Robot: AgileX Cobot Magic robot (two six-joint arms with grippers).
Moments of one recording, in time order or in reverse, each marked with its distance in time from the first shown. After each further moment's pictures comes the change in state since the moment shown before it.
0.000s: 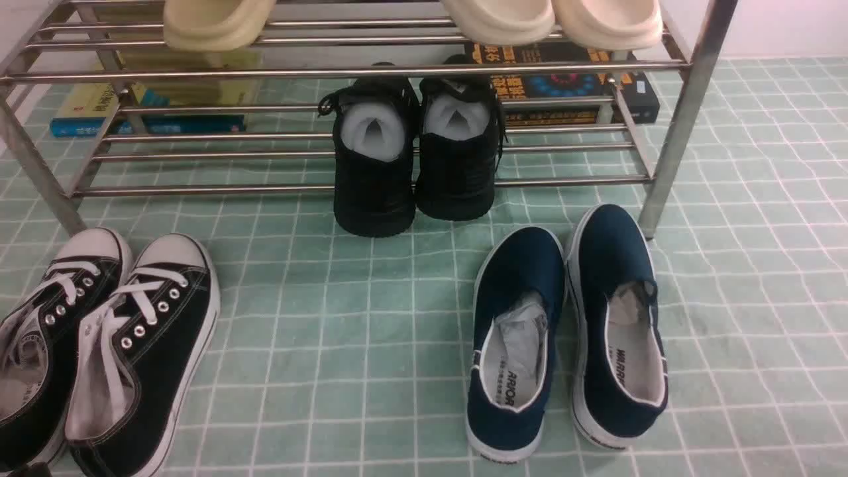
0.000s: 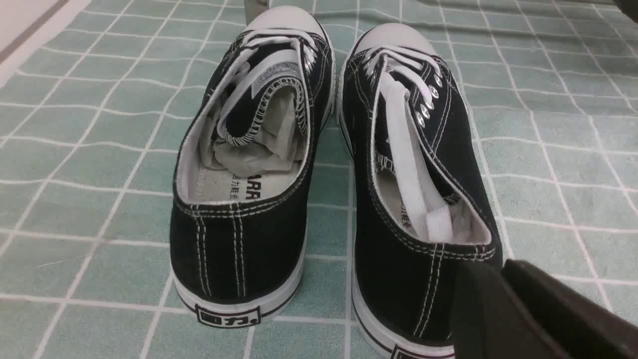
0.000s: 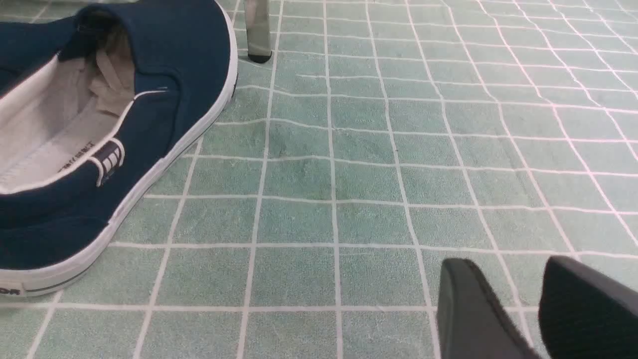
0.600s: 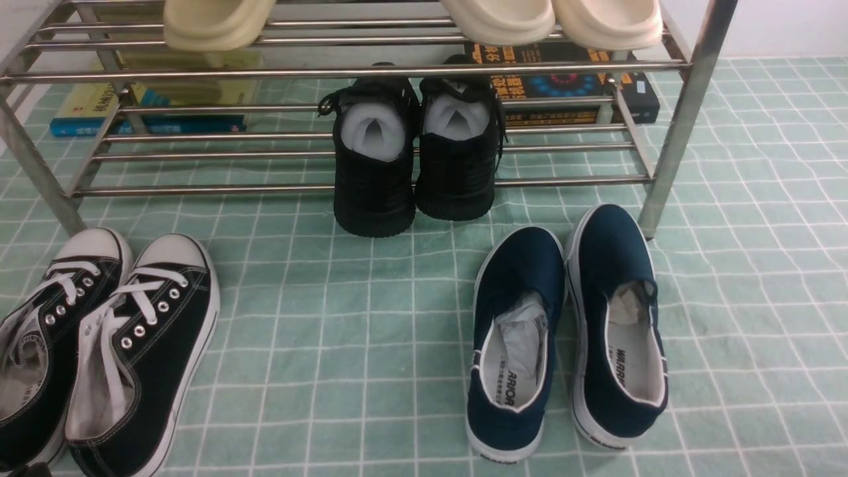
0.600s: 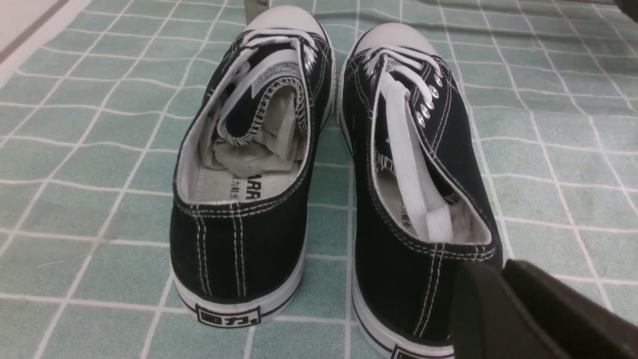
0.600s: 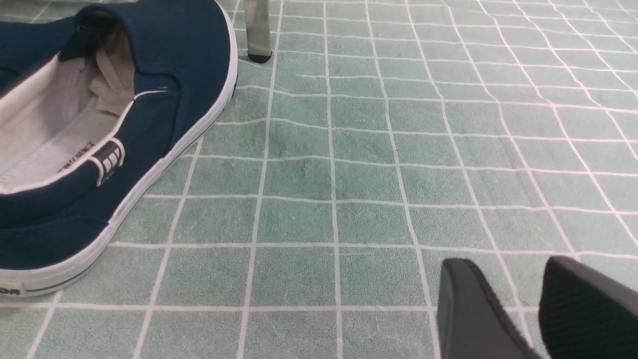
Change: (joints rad) right arm 0.000 0.000 0.000 0.000 0.000 0.000; left arm 0.000 0.000 0.000 0.000 0.000 0.000
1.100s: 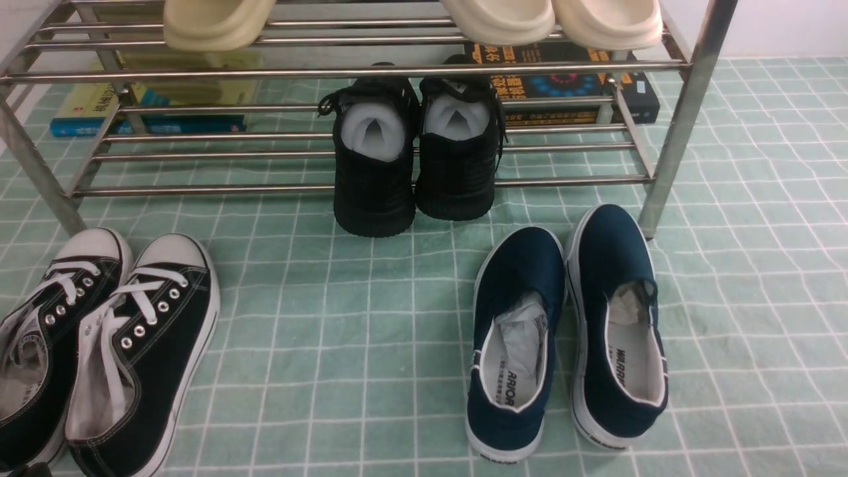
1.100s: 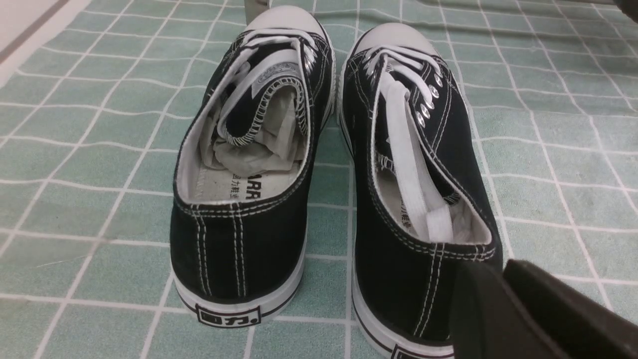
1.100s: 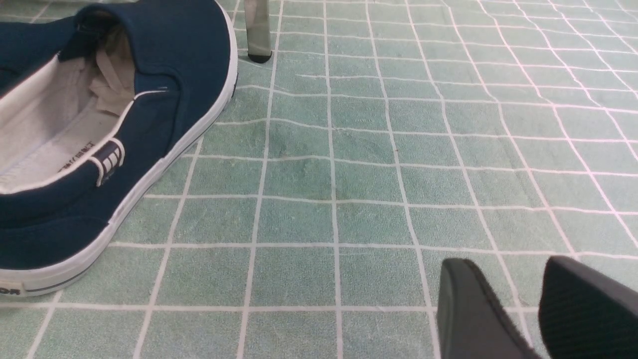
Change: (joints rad) right arm 0.000 0.000 0.000 0.000 0.000 0.000; left arm 0.000 0.000 0.000 0.001 0.001 0.000
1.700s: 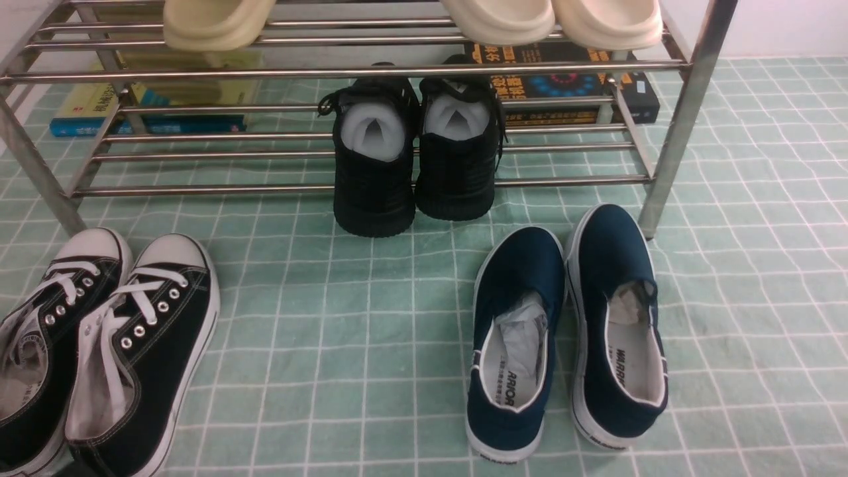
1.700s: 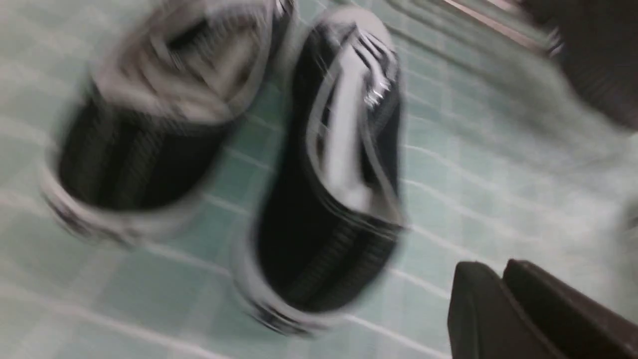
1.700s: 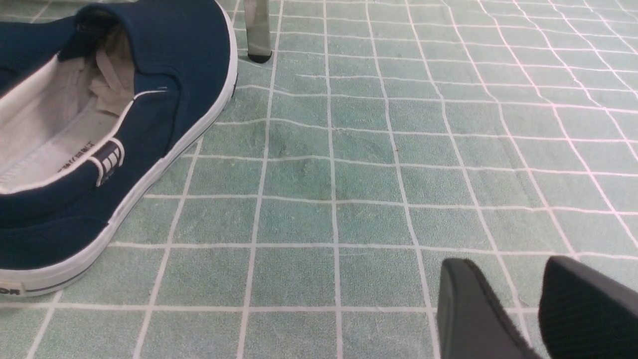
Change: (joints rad) right arm 0.000 0.000 0.000 0.000 0.000 0.000; left arm 0.000 0.000 0.000 -0.335 0.002 -0.235
